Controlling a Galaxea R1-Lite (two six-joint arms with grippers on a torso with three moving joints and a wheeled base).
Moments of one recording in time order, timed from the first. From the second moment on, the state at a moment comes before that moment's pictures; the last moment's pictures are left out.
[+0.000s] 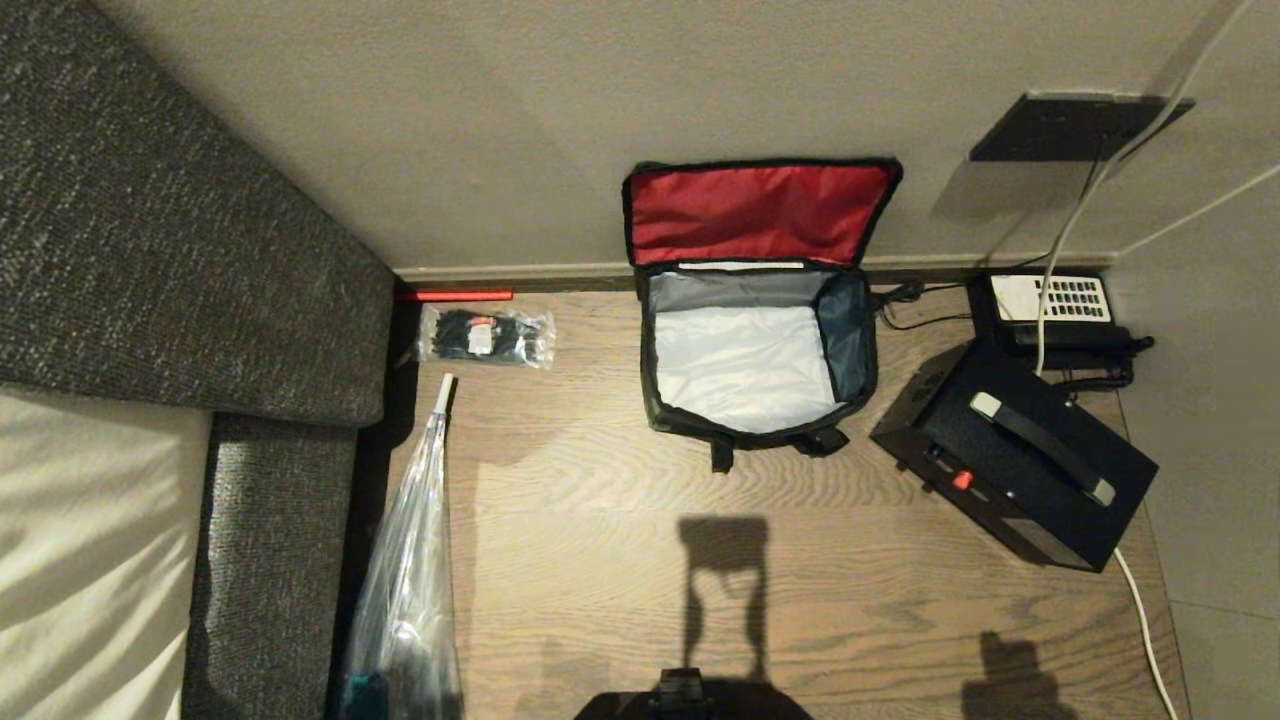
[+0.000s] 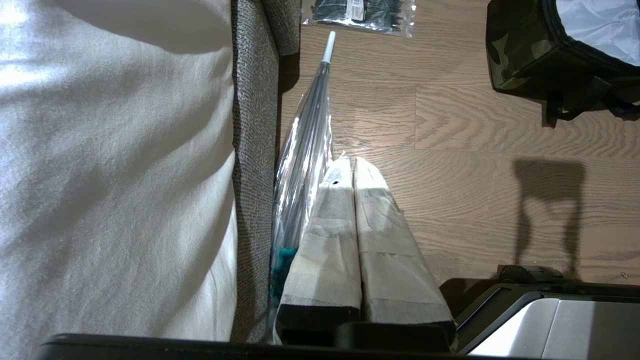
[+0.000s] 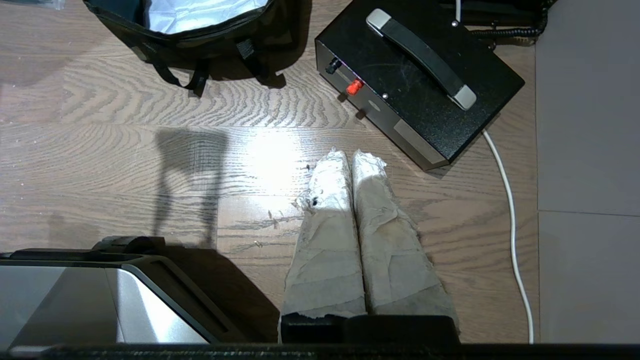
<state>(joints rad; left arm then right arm) 0.00 0.00 0.00 0.00 0.00 0.00 0.00 0.00 0.00 0.00 0.01 -0.04</state>
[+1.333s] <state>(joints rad) 0.00 0.00 0.00 0.00 0.00 0.00 0.00 0.00 0.00 0.01 0.01 -0.06</state>
